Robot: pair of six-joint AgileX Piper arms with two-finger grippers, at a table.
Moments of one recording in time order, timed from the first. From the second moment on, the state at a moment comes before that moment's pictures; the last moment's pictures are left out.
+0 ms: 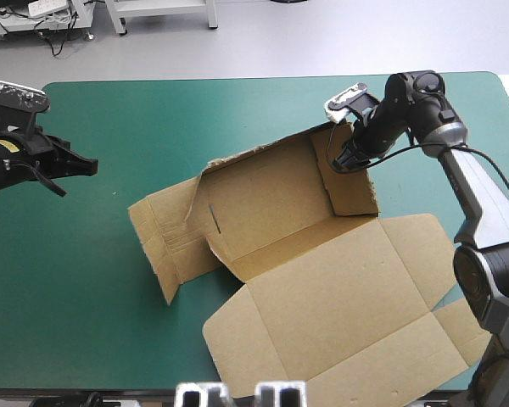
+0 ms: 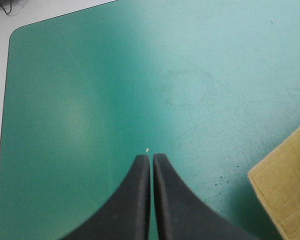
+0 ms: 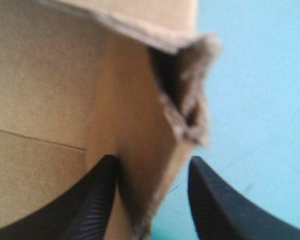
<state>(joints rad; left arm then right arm) 0.09 1.19 -1.39 -0.13 0.98 0.35 0.23 1.86 -1.84 0.12 1.24 -0.47</state>
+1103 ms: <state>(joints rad) 0.10 1.19 -1.32 -0.13 1.06 0.35 0.24 2.15 -2.03 0.21 1.24 -0.43</state>
